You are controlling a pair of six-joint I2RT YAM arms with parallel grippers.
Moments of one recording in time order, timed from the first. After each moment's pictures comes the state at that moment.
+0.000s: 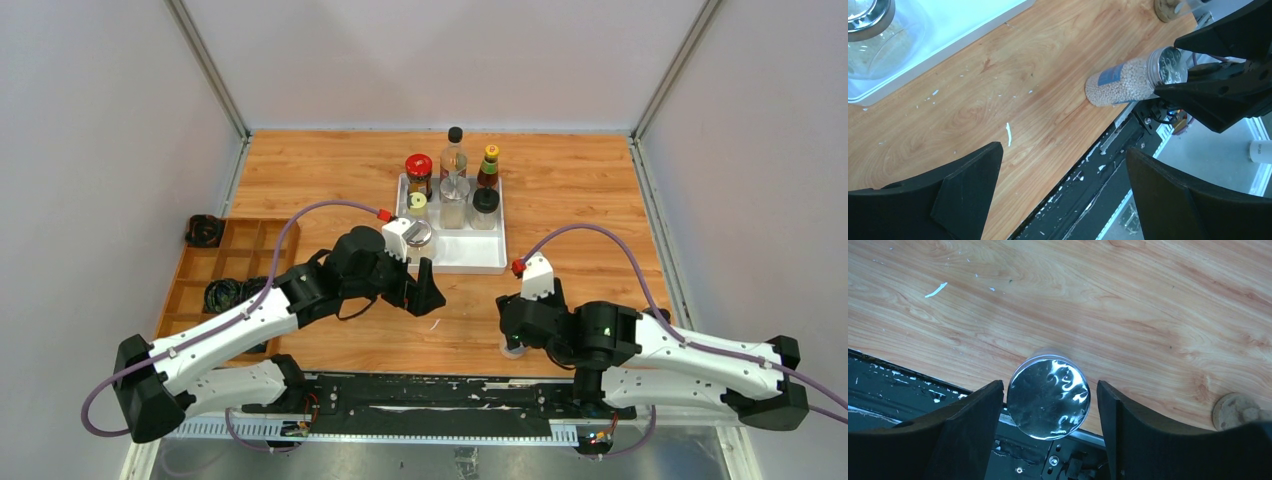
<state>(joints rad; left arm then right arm) -0.90 1.03 0.83 -0.34 0.18 -0.50 1.32 0.81 0.85 -1.10 0.66 0.78</state>
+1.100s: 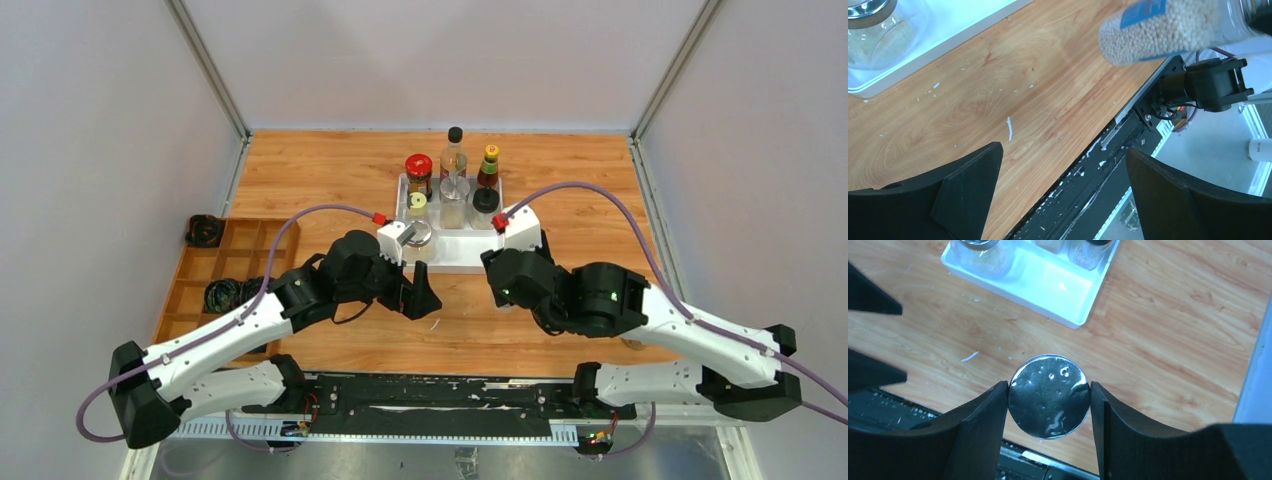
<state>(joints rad) -0.90 0.99 0.80 -0.35 0.18 -0.50 1.30 1.02 1.29 -1.13 0.76 0.54</state>
